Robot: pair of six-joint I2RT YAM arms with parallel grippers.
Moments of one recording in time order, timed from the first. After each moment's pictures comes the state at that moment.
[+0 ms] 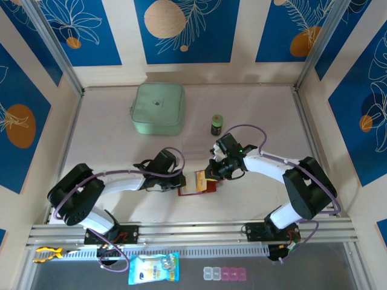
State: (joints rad) left arm -0.79 1.51 0.62 -0.08 0.33 -0.94; right arm 0.59 1.51 0.80 -0.49 -0.53 0.64
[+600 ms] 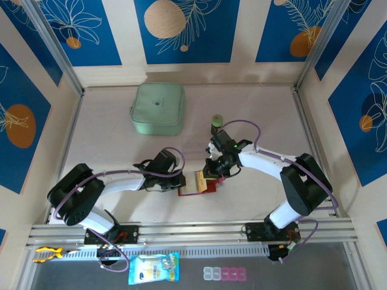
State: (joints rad) left arm -0.79 1.51 0.62 -0.08 0.33 -0.94; right arm 0.63 1.56 0.91 -0.60 -0.48 0.57
